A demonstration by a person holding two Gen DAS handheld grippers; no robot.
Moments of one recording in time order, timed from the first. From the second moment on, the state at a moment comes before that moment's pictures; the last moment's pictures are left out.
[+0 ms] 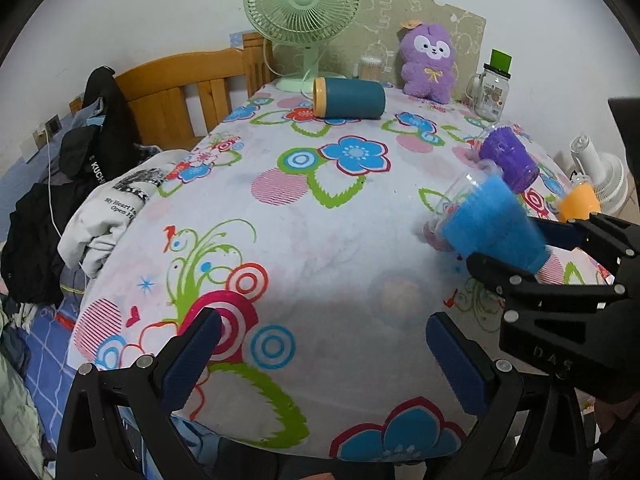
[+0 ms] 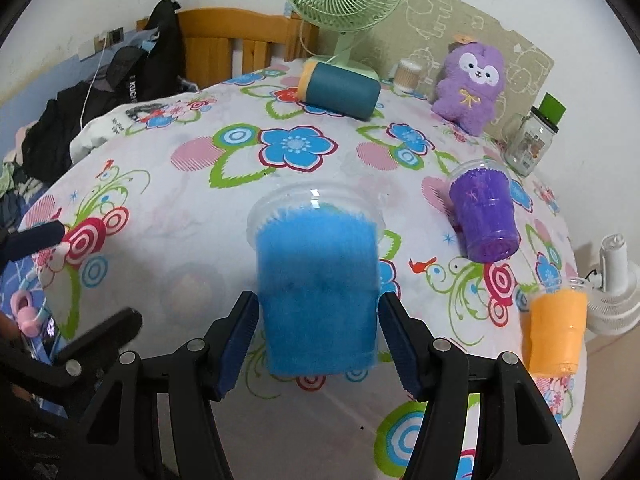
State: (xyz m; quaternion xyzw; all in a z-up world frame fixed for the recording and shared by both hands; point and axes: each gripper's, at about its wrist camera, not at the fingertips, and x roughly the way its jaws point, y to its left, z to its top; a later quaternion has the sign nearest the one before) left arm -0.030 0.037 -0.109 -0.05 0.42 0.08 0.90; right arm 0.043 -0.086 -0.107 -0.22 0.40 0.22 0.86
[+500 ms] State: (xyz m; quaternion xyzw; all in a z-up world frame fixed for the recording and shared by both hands) left arm -0.021 0.021 -0.074 -0.06 0.39 0.05 0.92; right arm 0.043 -0.133 -0.058 -0.19 0.36 0.21 0.89
